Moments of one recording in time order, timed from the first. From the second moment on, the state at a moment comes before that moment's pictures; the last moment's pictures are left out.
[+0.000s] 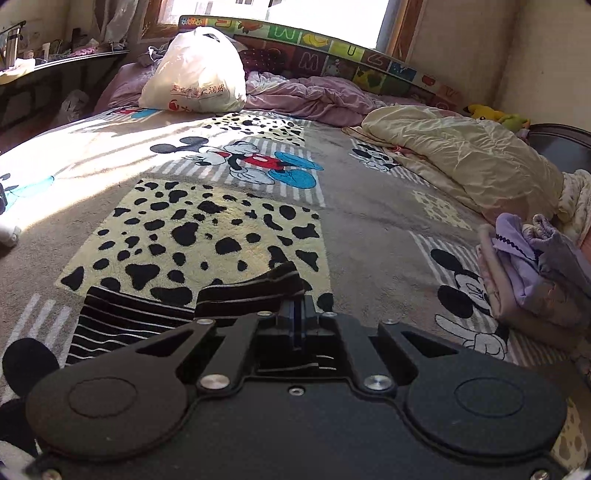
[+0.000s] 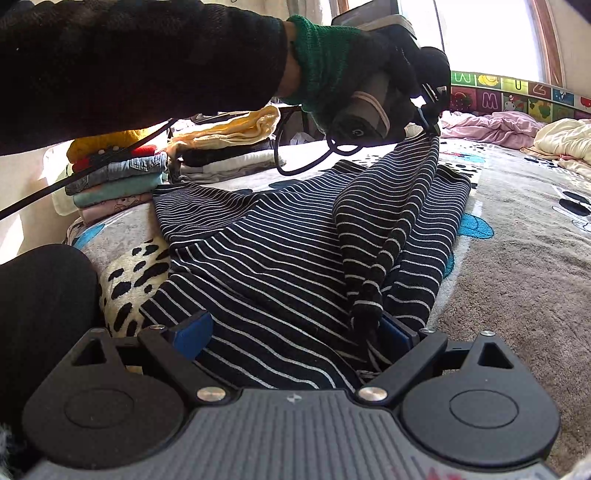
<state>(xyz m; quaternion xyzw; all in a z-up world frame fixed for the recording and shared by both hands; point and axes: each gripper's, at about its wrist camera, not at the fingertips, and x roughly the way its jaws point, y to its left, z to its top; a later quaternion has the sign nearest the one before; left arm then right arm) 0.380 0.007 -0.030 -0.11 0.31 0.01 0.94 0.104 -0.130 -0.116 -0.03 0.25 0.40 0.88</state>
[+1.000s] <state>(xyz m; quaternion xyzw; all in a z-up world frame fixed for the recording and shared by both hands) 0.405 -0.028 -0.058 -0.04 0.36 -0.01 0.93 0.108 -0.151 -0.100 0.02 0.26 0.39 0.88</state>
